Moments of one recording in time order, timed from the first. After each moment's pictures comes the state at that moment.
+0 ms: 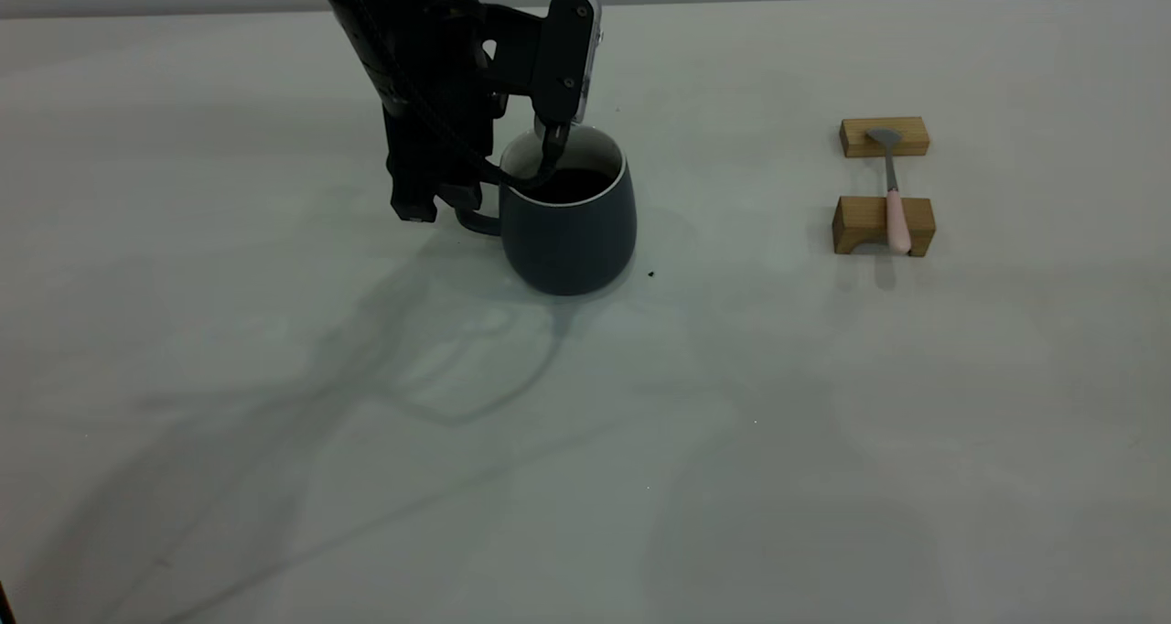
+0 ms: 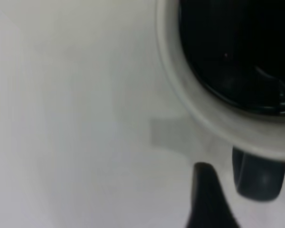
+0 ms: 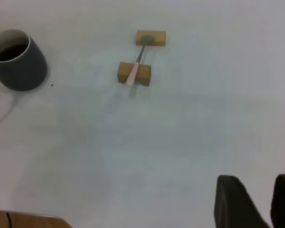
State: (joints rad) left arm -0.50 2.30 -1.40 0.27 0.30 0.99; right arm 0.02 0.02 -0.47 0.08 1.14 -0.09
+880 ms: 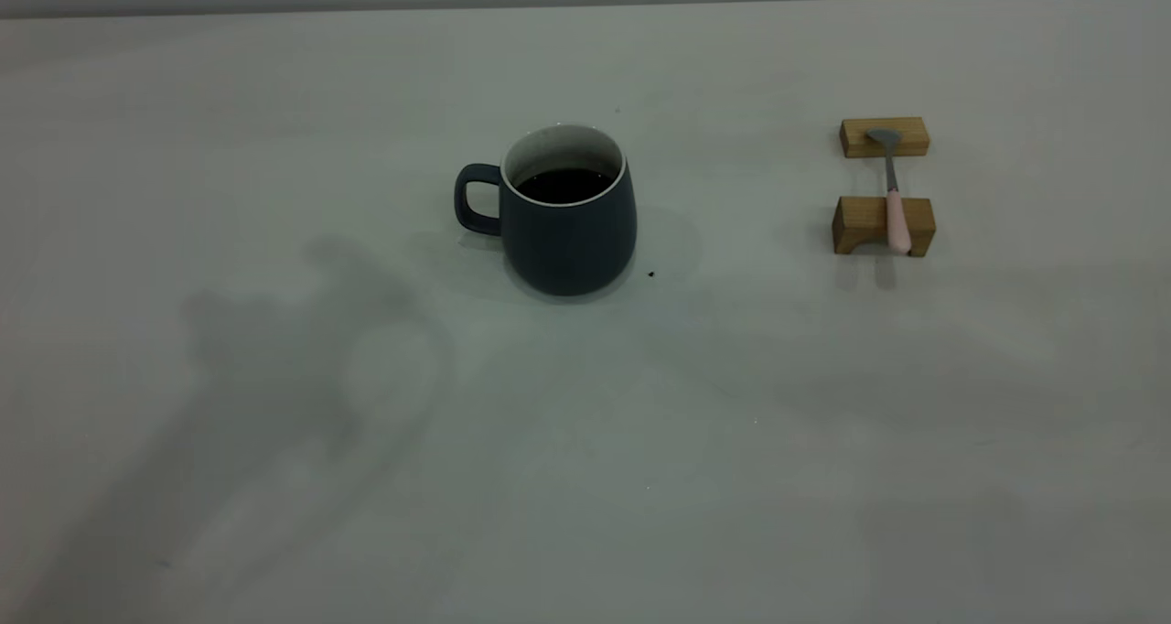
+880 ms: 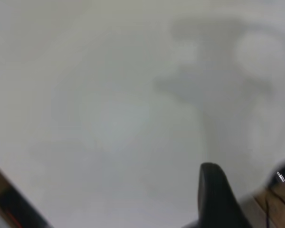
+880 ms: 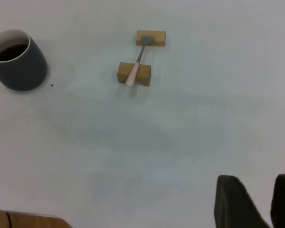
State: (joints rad) left arm -0.50 1.56 -1.40 0.25 1.17 0.14; right arm 0.02 0.02 -0.47 0.08 1.14 -0.09
